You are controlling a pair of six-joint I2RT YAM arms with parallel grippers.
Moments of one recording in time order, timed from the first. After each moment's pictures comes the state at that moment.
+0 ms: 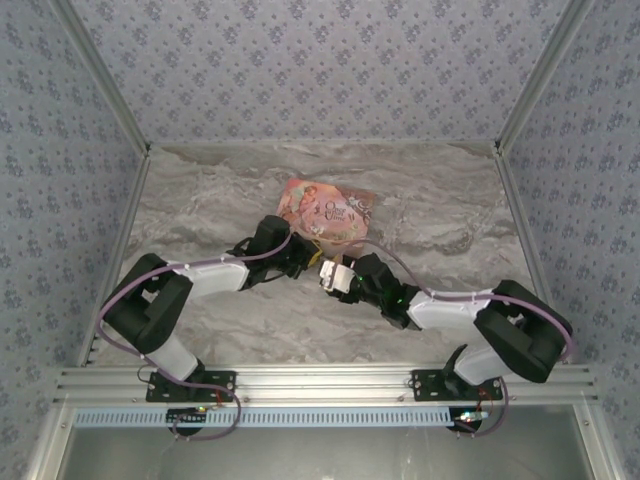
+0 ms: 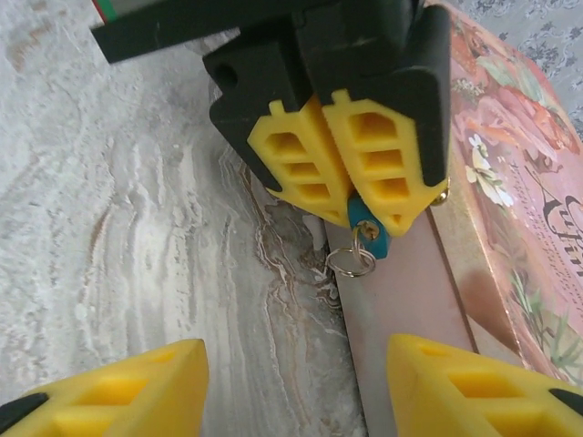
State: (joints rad) left arm -0.66 1.61 0.75 0.22 0.29 -1.51; right arm 0.86 1.44 0.48 0.44 0.09 -0.62
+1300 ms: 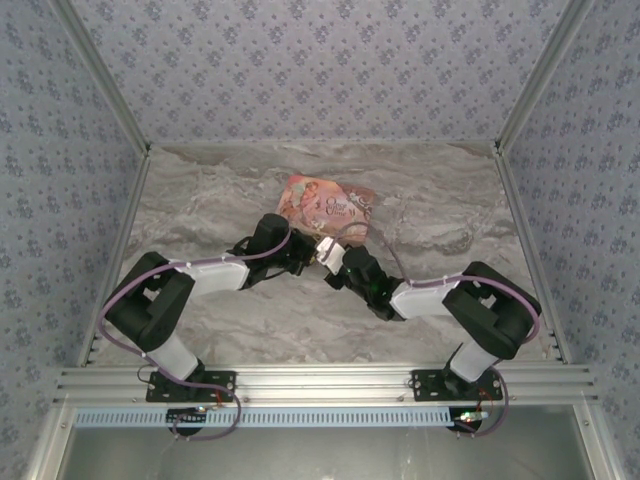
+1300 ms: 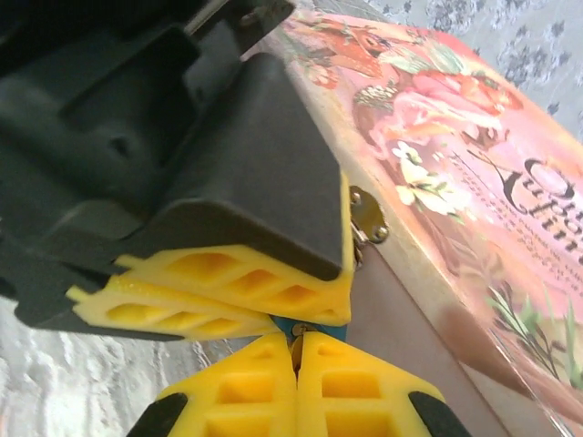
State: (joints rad) left arm -0.65 1.62 0.75 0.29 0.31 -1.56; right arm 0.85 1.60 0.57 0.62 0.19 -0.21
